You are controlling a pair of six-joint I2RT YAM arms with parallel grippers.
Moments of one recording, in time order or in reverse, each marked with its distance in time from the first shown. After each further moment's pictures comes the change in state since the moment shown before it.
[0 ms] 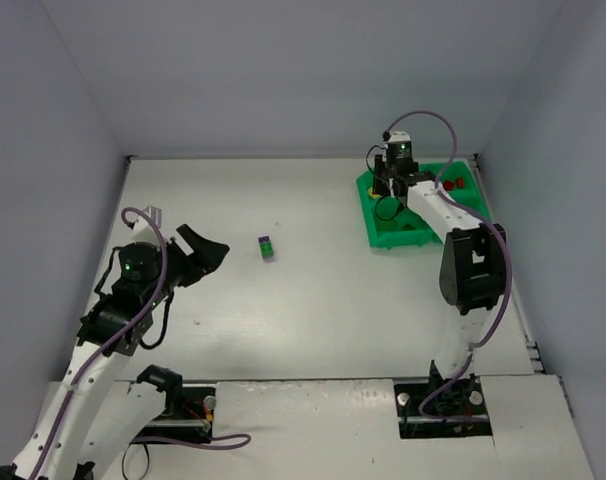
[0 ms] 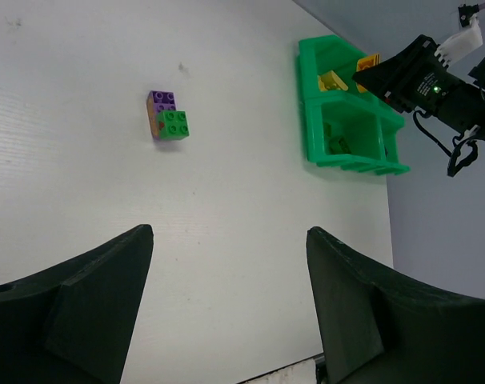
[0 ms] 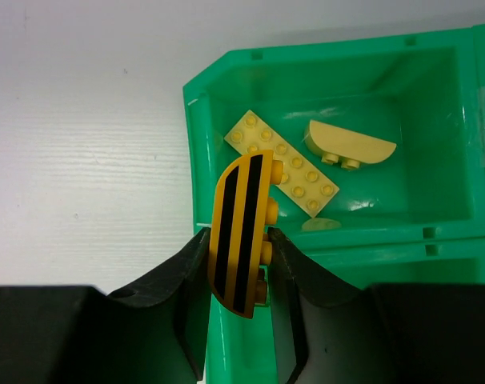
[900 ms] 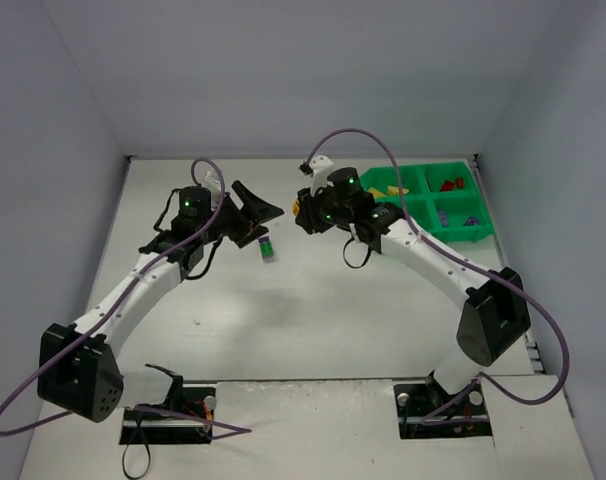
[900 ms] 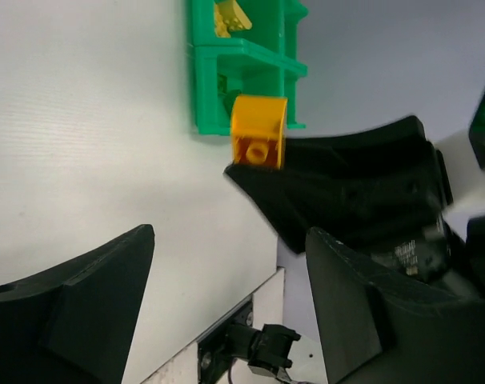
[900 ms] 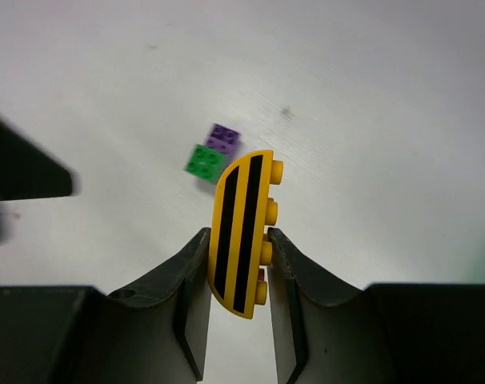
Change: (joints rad) left arm -0.034 0.598 0.154 0.456 0.379 -0.307; right arm 0.450 -0.341 -0.196 0.018 -0.272 -0.057
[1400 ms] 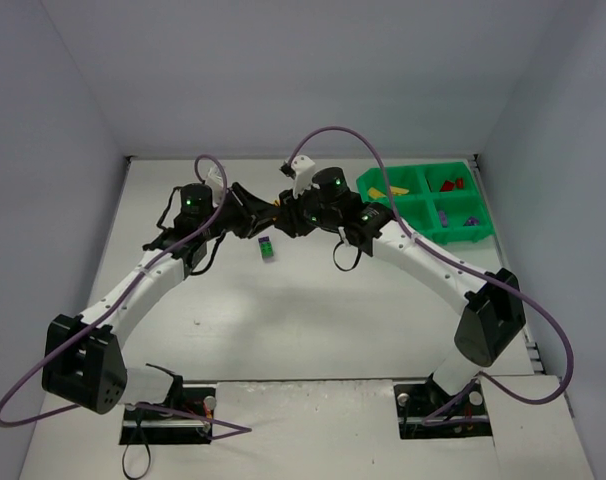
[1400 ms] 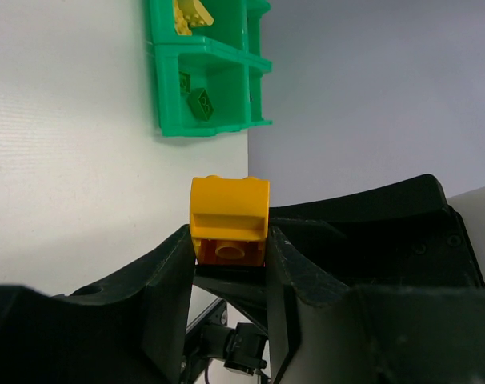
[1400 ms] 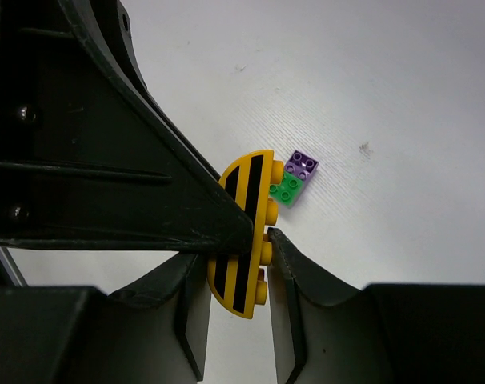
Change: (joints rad) left arm 0.000 0.032 0.000 0.094 0.043 -0.055; right arm 0.073 0.014 0.068 0.000 -0.050 0.026
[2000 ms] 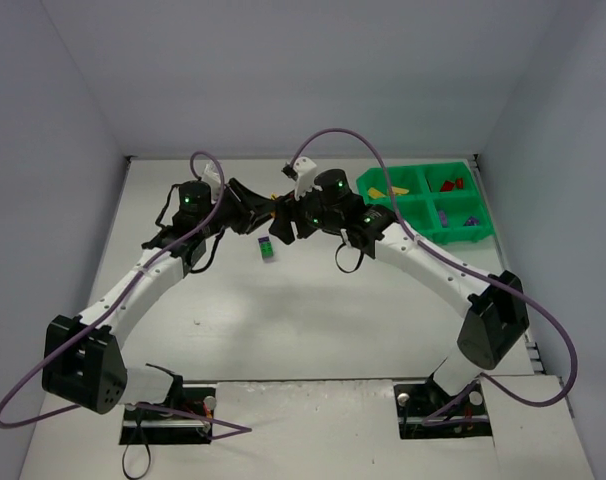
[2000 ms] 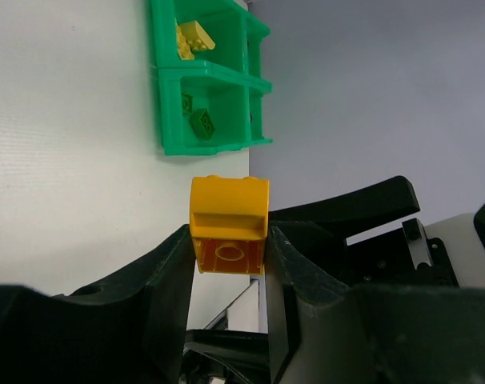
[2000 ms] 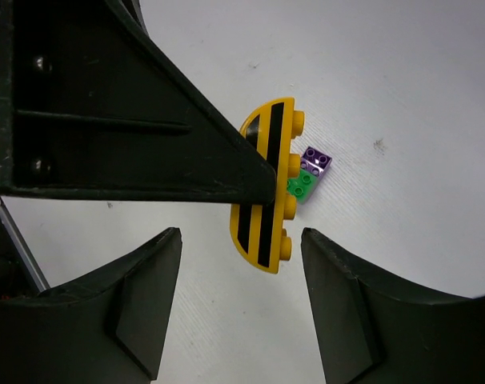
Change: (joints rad) left arm 0.006 0.000 0.021 -0.002 -0.051 0.000; right arm 0.000 -0.029 -0.029 0.008 -0.027 0.028
